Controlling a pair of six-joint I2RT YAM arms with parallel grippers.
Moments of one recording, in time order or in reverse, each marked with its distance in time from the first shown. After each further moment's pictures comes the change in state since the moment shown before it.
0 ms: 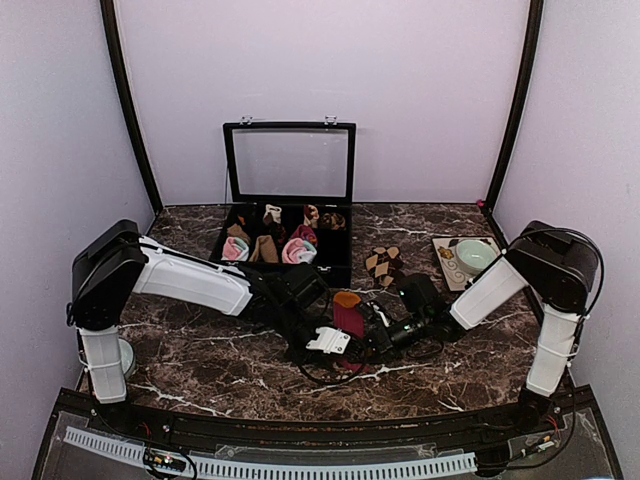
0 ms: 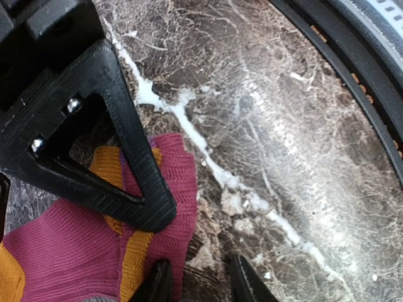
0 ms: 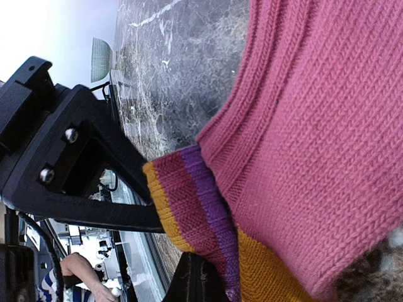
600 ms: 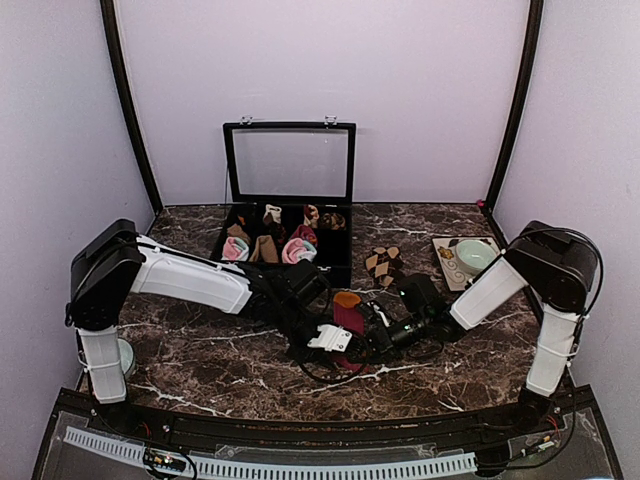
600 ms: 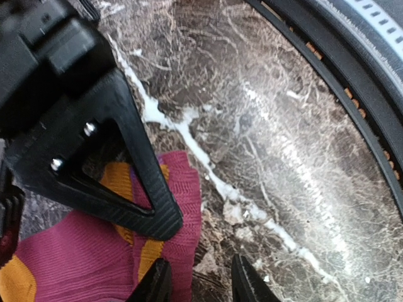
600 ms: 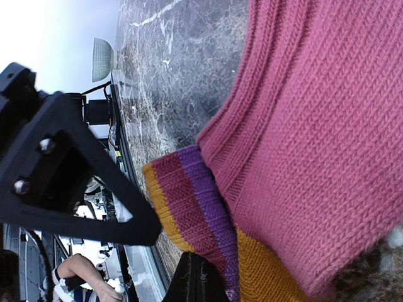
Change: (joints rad) left arm -0.006 -0.023 0.016 -0.013 0.037 0.009; right arm -0.003 0.004 -0.001 0.009 -0.008 0.004
